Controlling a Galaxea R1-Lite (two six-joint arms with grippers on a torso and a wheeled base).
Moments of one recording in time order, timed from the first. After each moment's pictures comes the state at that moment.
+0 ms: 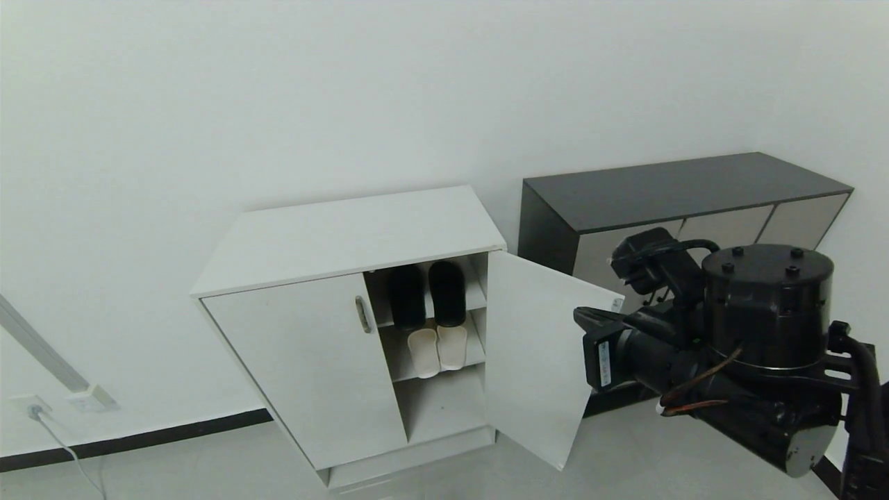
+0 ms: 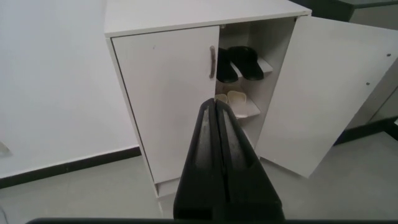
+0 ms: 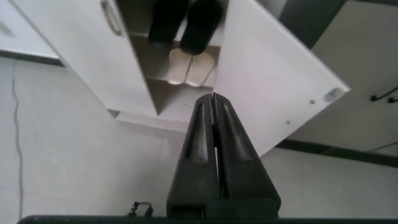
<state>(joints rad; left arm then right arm) 0.00 0.00 0.00 0.00 0.00 0.01 0.80 1.61 -0.76 -0.58 -0.40 0.06</state>
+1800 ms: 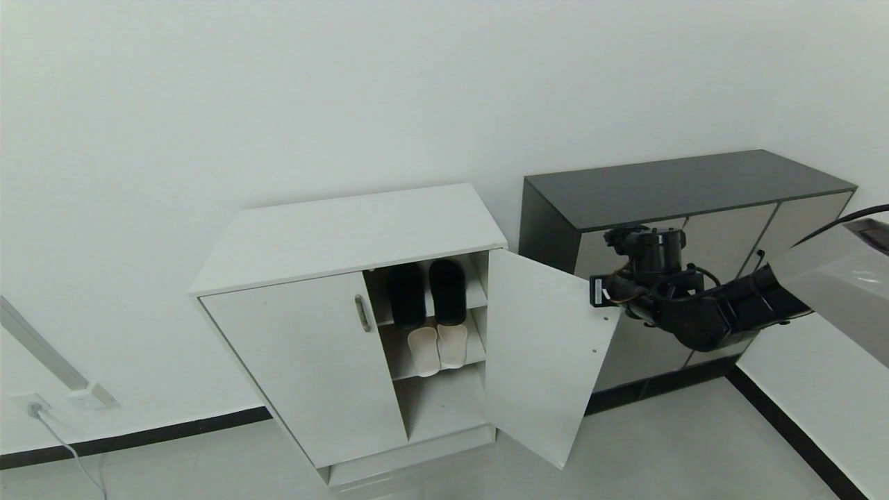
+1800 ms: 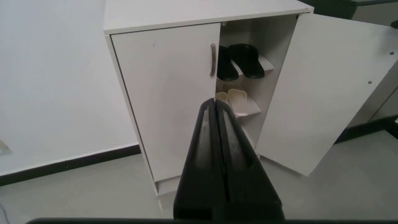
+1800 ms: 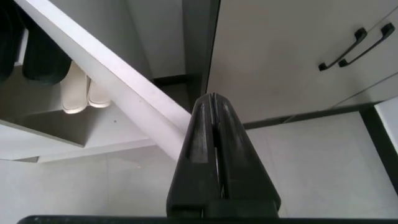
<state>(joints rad) 0.00 0.00 0.00 0.00 0.01 0.01 0.33 2.21 -1.29 -0.57 -0.24 0.07</state>
